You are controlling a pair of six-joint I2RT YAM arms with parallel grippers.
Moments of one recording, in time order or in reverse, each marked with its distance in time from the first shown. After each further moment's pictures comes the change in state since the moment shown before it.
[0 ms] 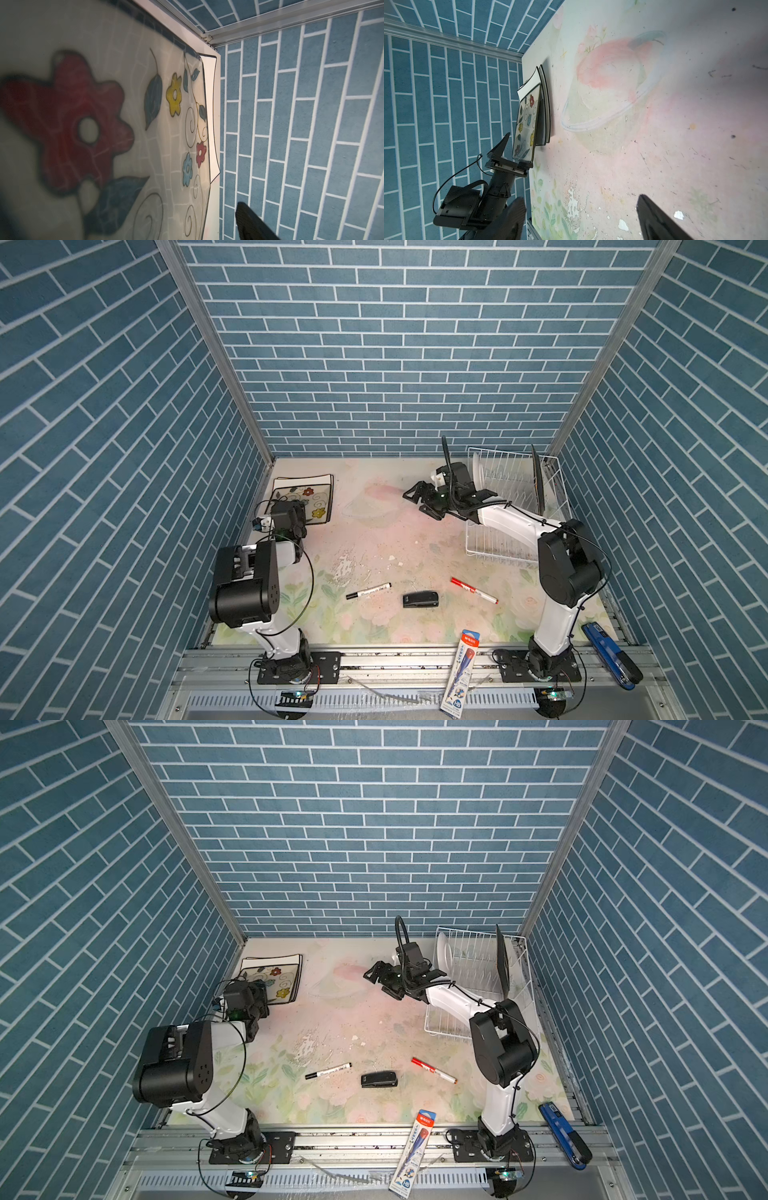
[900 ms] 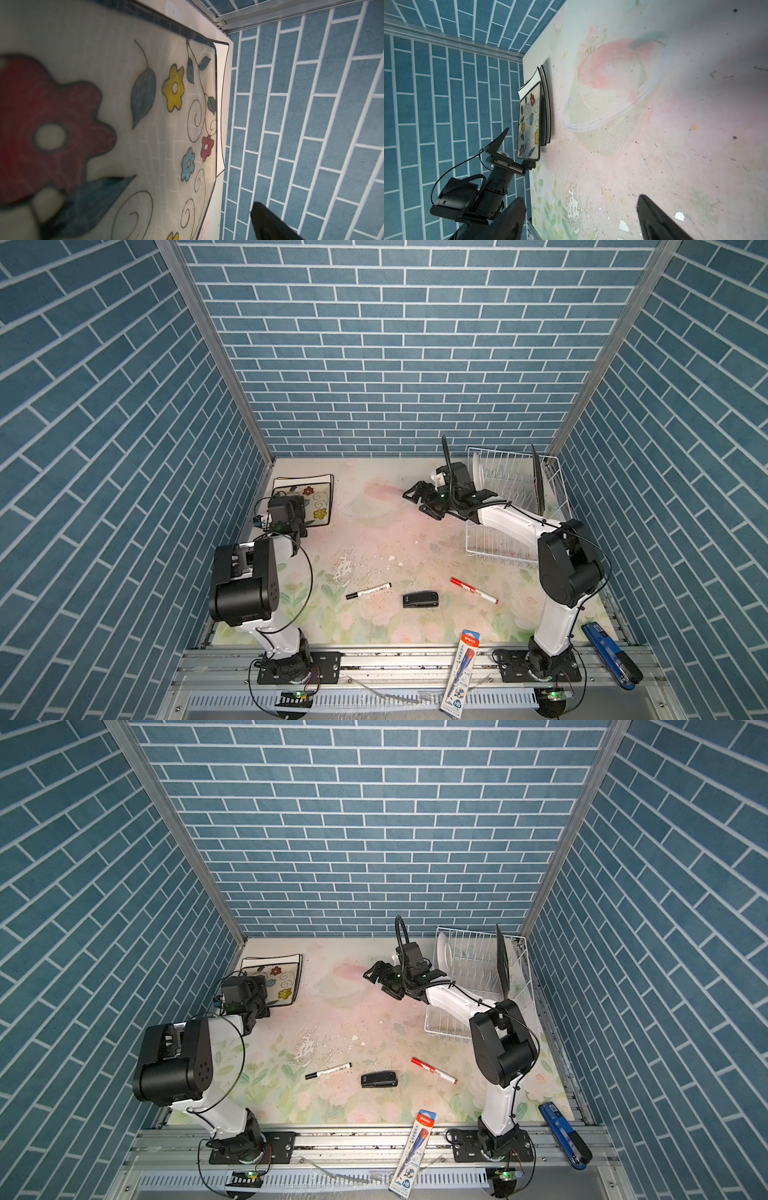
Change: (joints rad) left arm 0.022 0.013 0.085 -0.142 0.074 -0.021; right arm 0.000 0.000 -0.001 0.005 0.000 0.000
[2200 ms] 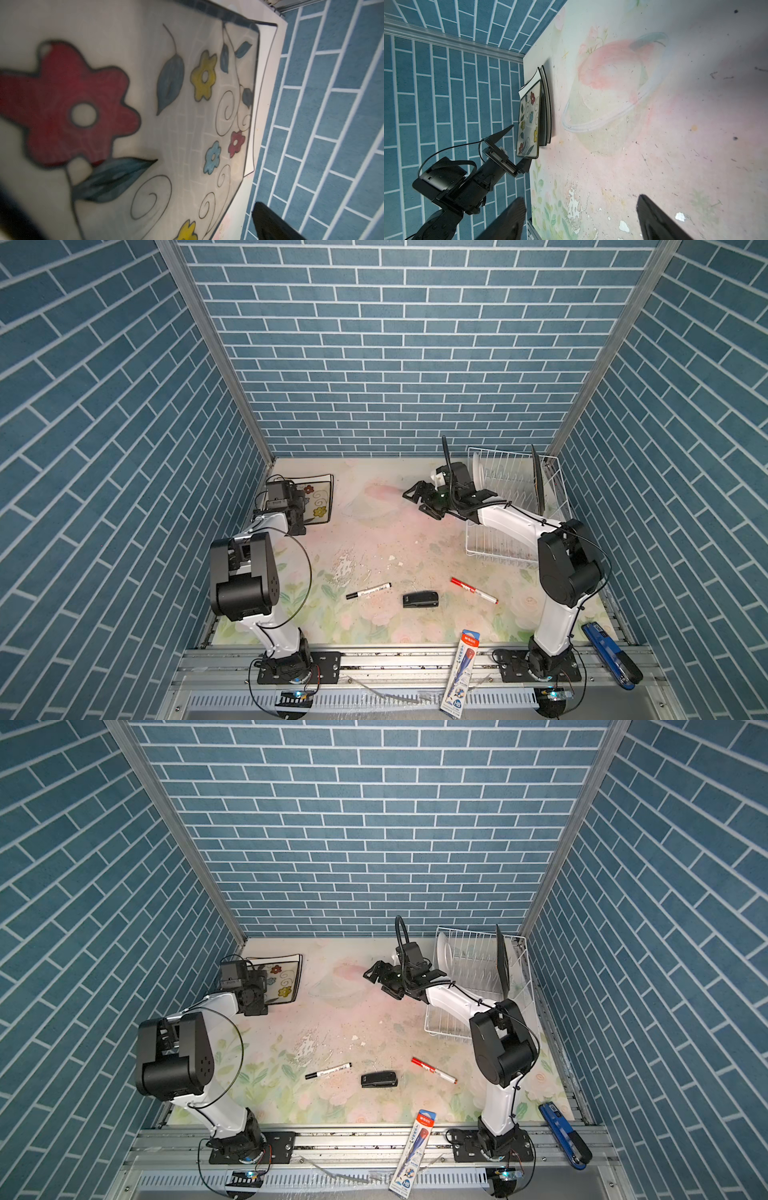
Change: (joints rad) left arm 0.005 0.046 0.276 -0.531 0.037 0.016; right arm 0.000 0.000 0.000 0.002 0.000 0.000
